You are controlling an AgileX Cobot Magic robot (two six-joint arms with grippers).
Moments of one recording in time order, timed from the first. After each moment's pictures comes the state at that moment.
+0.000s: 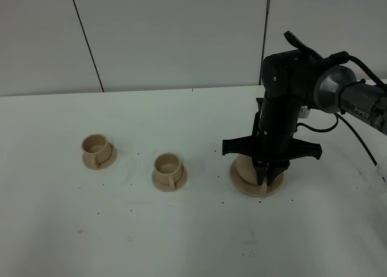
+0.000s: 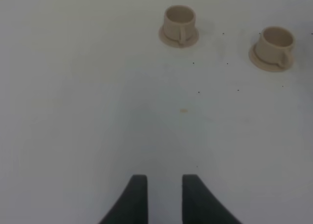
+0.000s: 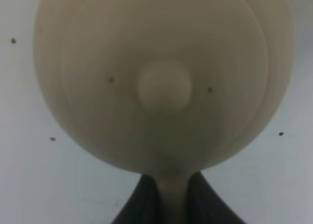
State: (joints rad) left arm 0.01 -0.01 -0.51 0.03 1.05 0.00; right arm 0.46 2.26 -1.85 0.16 1.23 0.36
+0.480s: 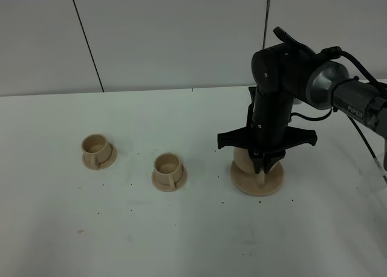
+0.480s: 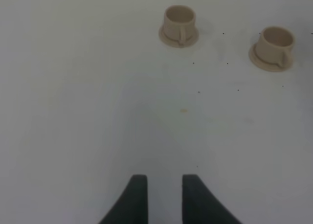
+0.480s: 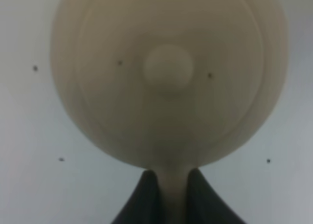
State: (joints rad) left arm 0.01 -0.01 -0.51 0.03 1.05 0.00; right arm 0.49 2.26 -1.91 0.07 1.22 0.37
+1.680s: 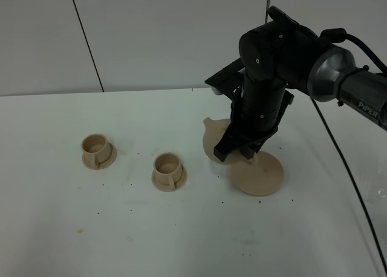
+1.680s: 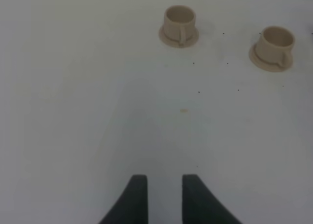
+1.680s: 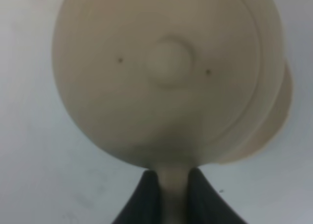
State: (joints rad) left arm 0.01 -0.01 -0.51 0.03 1.05 0.00; right arm 0.57 2.14 -1.92 0.02 1.23 -0.29
